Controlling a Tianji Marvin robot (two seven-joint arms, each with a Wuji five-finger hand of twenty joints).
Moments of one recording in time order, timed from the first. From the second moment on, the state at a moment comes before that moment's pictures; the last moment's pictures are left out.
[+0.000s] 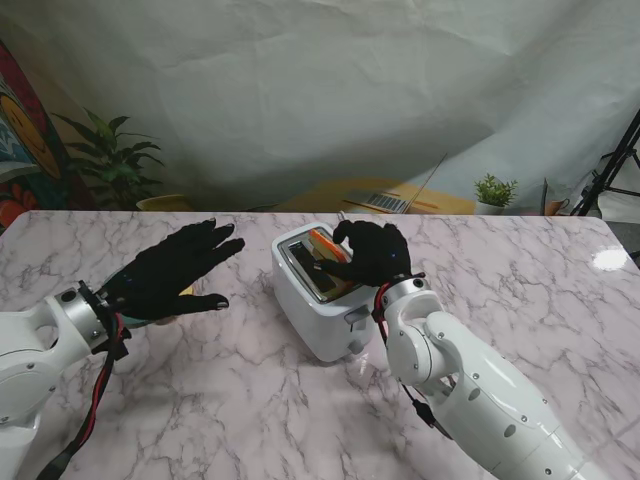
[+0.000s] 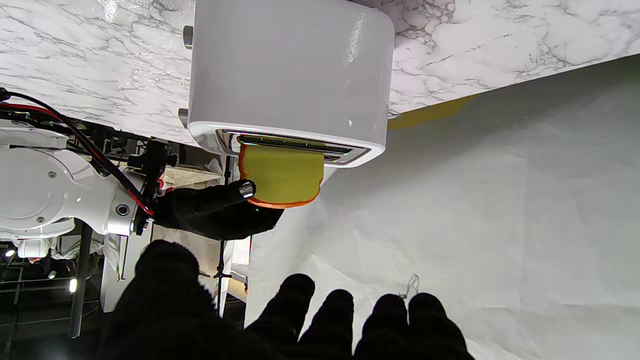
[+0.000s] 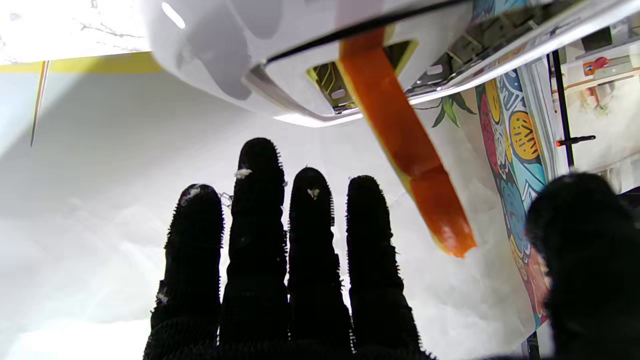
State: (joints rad) left arm 1.73 -1.00 -1.65 -1.99 0.78 -0.57 -0.38; right arm -1.29 -1.16 0.92 -1.56 -0.83 0.23 -0.25; left_hand 0.74 0.14 -0.05 -0.06 0.18 0.27 0.03 0.33 0.13 0.19 0.00 0.15 0.05 0.19 0.04 0.11 0.01 0.04 0.06 0.21; right_hand 0.20 -0.50 0.74 -0.15 0.56 0.02 0.80 0.42 0.76 0.11 0.85 0.42 0.91 0.11 0.55 0.50 0.38 0.24 1.22 0.36
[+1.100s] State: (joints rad) left arm 1.94 -1.03 -1.83 -2.03 1.08 -0.34 -0.26; right arm -1.60 -1.12 1.24 -1.84 -1.02 0.03 -0.31; left_hand 0.73 0.09 -0.05 -0.06 0.18 0.33 0.02 0.33 0.13 0.25 0.00 0.15 0.05 0.19 0.04 0.11 0.01 0.04 0.06 0.20; right_hand 0.20 -0.39 0.59 -0.13 0.28 0.13 0.37 0.31 0.22 0.19 0.65 0.31 0.30 0.16 0.33 0.27 -0.01 0.18 0.93 0.25
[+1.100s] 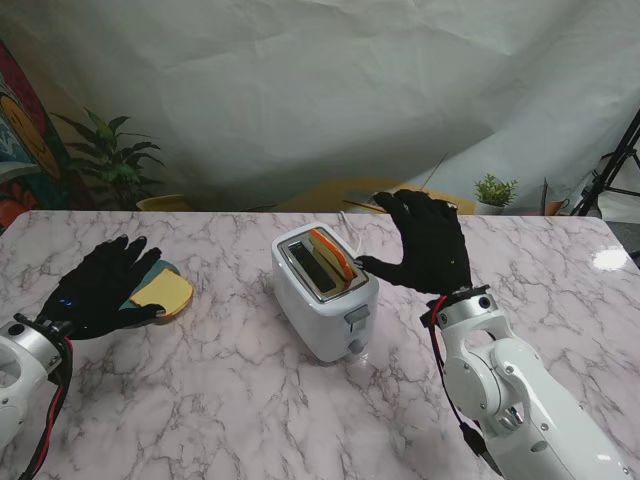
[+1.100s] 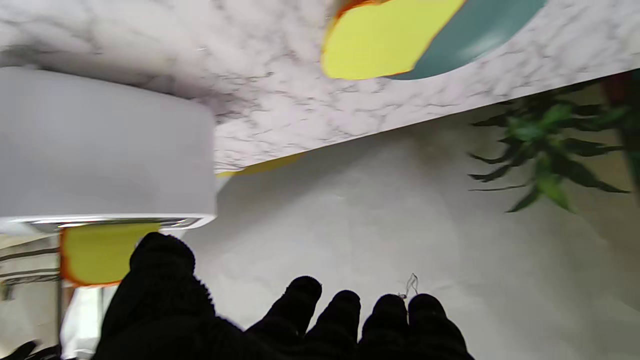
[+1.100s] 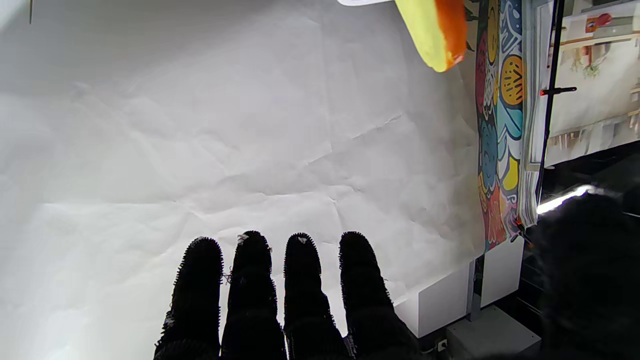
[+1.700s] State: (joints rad) left arm 1.81 -1.03 -1.58 -1.81 1.31 -0.02 -0.22; right arm -1.86 -1.10 1.35 -2.00 -1.05 -0.16 -0.30; left_hand 0.76 -0.03 -0.04 -0.06 0.18 0.41 0.01 0.32 0.13 0.32 0.00 0.16 0.06 0.23 0.11 0.16 0.06 0.08 0.06 0.20; right_hand 0.20 -0.36 0.56 -0.13 0.34 0.13 0.37 0.31 0.27 0.20 0.62 0.30 0.32 0.16 0.33 0.25 -0.01 0.17 0.91 0.24
